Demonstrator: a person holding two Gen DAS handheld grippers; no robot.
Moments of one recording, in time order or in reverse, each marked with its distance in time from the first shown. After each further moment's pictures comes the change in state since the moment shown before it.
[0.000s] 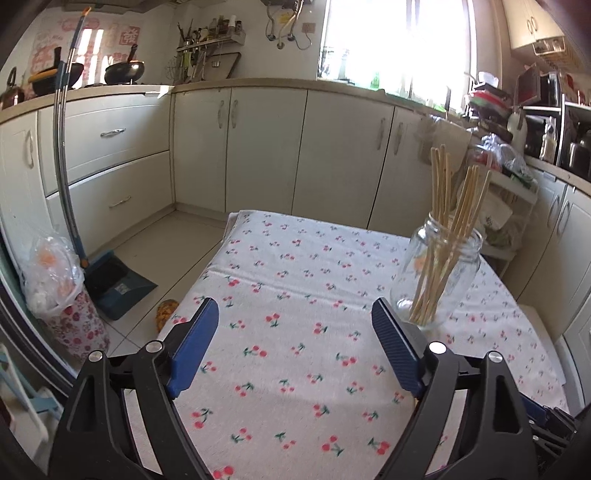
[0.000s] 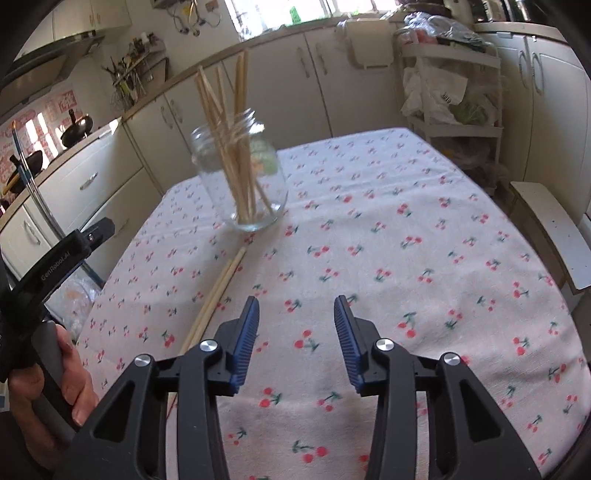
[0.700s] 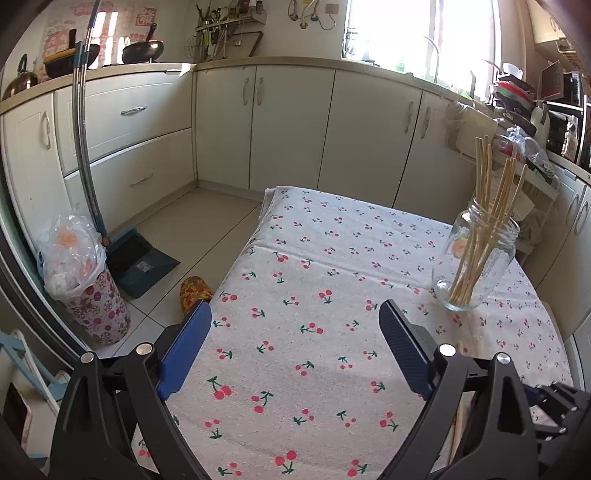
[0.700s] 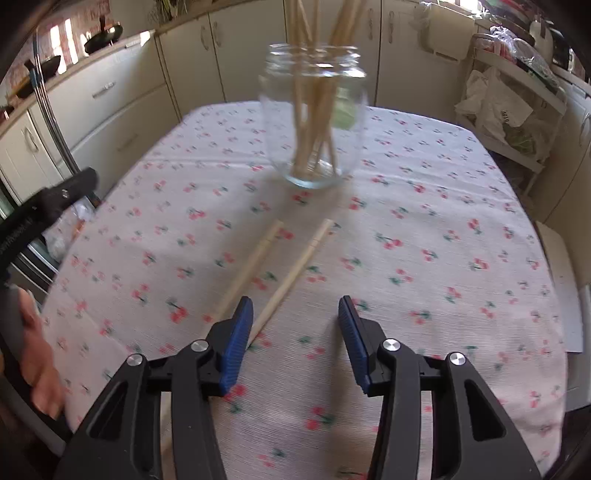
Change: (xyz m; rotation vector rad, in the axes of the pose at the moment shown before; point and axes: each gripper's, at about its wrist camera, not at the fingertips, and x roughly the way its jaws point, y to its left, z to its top) left arm 0.005 0.040 -0.003 -0.031 0.090 0.066; right arm 0.041 0.048 0.010 -0.274 0.210 -0.075
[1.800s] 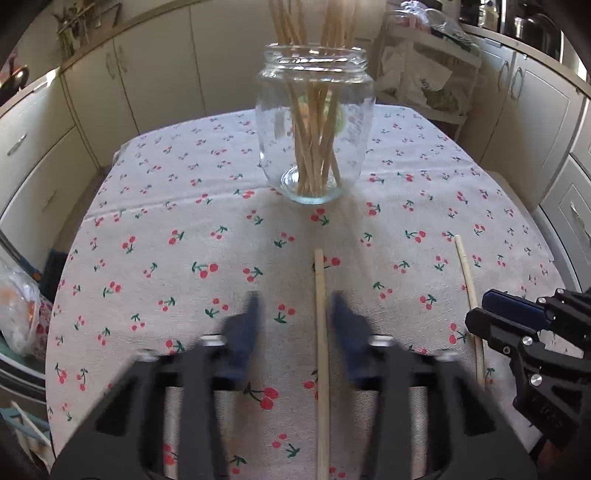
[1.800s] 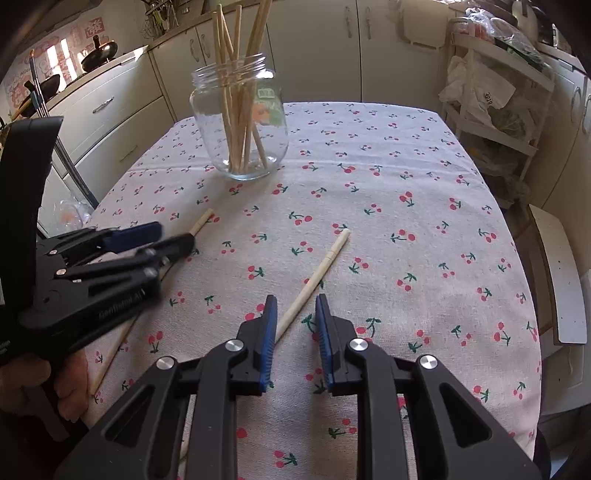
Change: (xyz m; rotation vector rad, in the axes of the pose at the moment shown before) left arm 0.038 -0.139 -0.045 0.372 0.303 -0.226; right arm -0.021 -0.070 -0.018 0.051 -0.018 0.077
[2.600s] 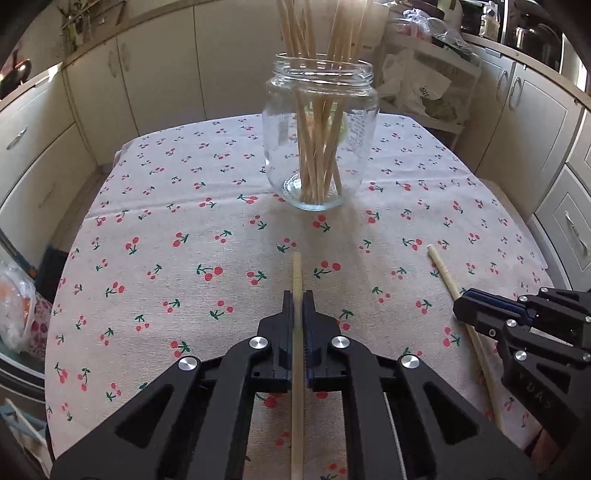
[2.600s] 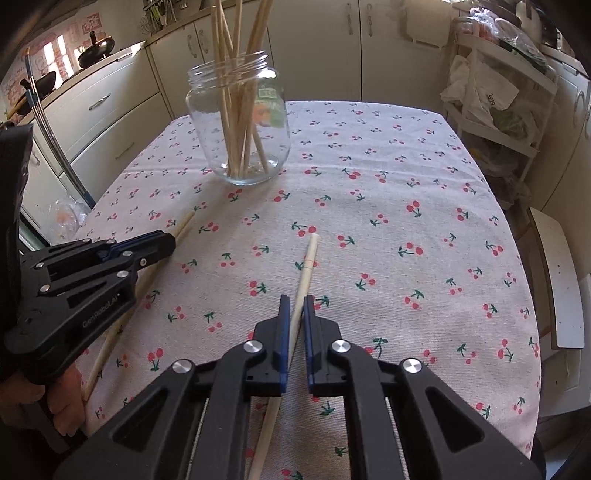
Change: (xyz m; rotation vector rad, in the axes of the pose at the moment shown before) left arm -0.005 0.008 0.002 -0.037 -0.013 -0.018; right arm 0.009 0.006 0.011 0.001 0.022 -0.018
